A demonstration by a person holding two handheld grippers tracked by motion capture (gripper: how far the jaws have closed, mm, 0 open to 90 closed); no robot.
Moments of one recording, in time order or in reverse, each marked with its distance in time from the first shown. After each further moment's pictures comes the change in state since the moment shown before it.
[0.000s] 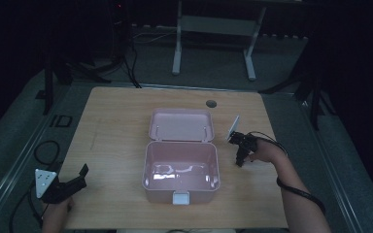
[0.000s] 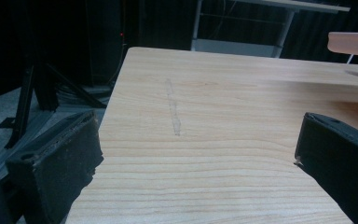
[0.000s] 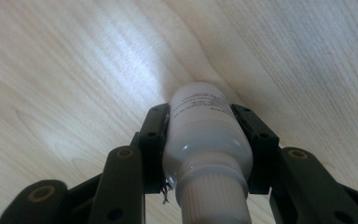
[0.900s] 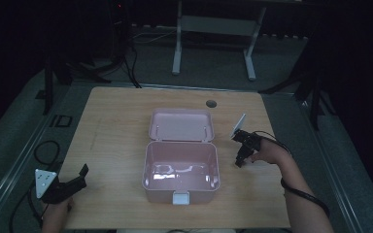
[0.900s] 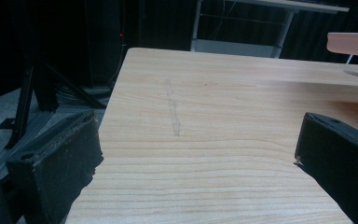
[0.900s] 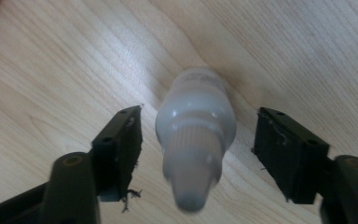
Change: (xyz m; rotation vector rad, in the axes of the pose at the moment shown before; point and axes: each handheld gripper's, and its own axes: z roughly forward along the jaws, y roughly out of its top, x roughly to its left) left arm 0.000 0.000 0.000 -0.002 -0.001 0.001; right arm -0.007 -0.008 -0.006 -0.034 0.040 0.109
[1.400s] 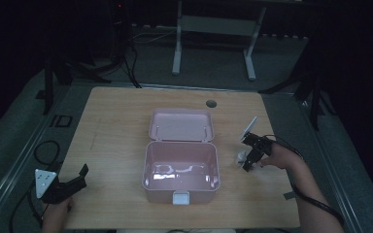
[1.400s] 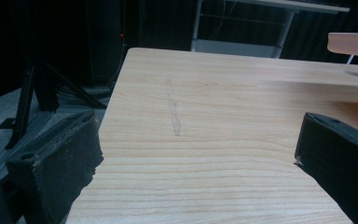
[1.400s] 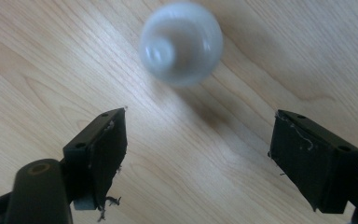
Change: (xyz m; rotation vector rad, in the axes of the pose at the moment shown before) left arm 0.000 0.000 0.000 0.000 0.002 -0.001; right arm -0.007 -0.034 -0.006 -0.032 0.017 0.009
